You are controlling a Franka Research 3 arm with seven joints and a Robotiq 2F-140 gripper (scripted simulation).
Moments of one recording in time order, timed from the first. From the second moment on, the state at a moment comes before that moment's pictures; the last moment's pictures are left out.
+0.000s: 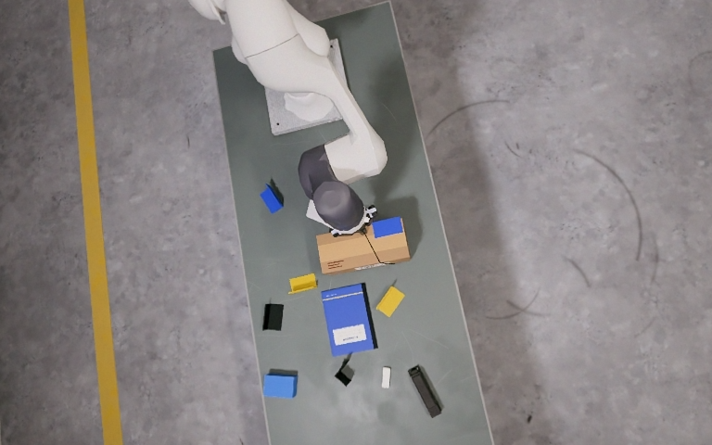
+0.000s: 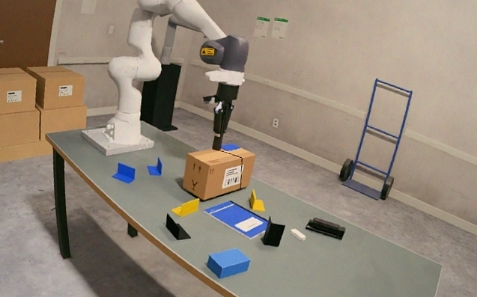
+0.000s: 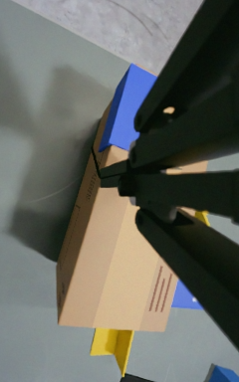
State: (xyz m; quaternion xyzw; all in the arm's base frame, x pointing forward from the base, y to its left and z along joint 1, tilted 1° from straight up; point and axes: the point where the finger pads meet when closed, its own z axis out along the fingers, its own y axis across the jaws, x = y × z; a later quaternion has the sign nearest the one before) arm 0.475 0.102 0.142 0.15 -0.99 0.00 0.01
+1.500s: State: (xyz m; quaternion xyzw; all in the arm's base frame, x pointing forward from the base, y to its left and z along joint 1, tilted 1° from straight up) arm 0.474 0.103 0.155 0.15 -0.99 0.00 0.01
